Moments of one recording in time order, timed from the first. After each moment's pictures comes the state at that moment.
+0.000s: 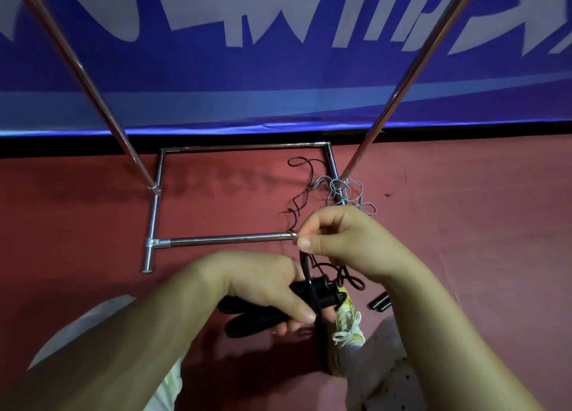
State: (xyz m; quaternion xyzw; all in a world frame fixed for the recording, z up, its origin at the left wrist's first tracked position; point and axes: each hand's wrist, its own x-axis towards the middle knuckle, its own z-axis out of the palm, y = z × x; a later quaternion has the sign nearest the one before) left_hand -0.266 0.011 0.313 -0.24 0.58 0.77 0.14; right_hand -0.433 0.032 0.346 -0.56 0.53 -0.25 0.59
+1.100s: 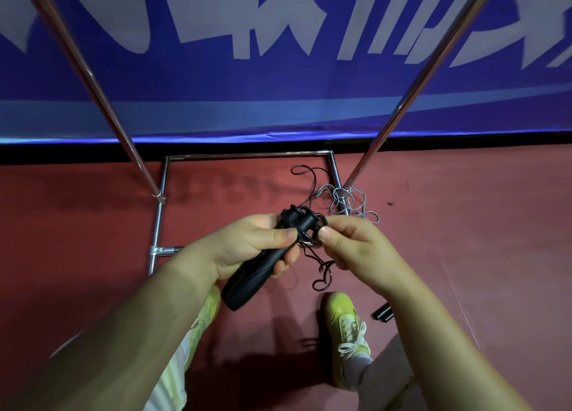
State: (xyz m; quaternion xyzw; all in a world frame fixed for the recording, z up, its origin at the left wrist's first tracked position) left_hand -0.240 -0.019 0.306 -0.26 0.38 0.87 -0.16; right_hand -0.435 0.027 0.321 -0.57 0.49 -0.35 0.56
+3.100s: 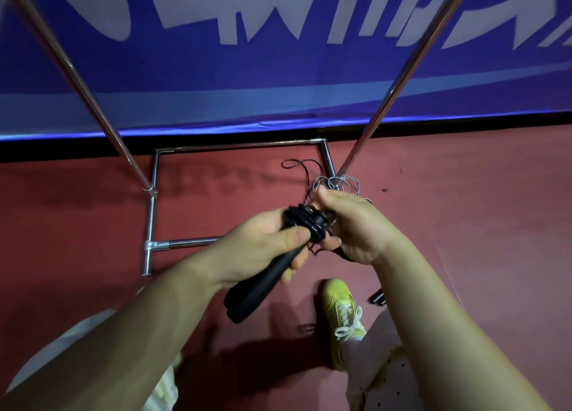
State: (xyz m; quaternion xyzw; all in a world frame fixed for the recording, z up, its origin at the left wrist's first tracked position) left_hand -0.255 0.006 0.321 -0.32 0.51 0.77 -0.20; right_hand -0.428 0.010 0.325 -0.30 0.47 -0.39 0.73
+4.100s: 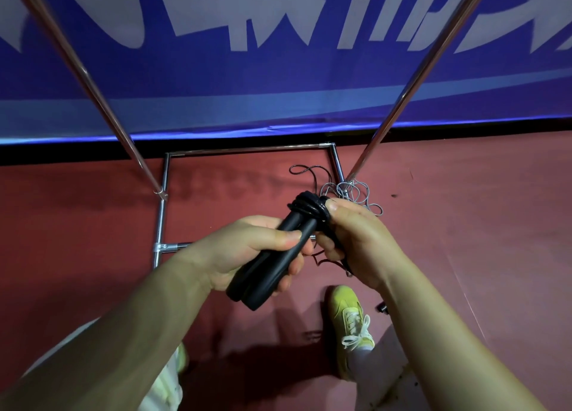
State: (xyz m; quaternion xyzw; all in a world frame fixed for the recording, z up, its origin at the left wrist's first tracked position) left_hand -0.239 -0.005 0.341 -0.36 0.37 0.84 -0.13; right_hand -0.423 0.019 0.321 -0.40 0.48 -0.43 0.65
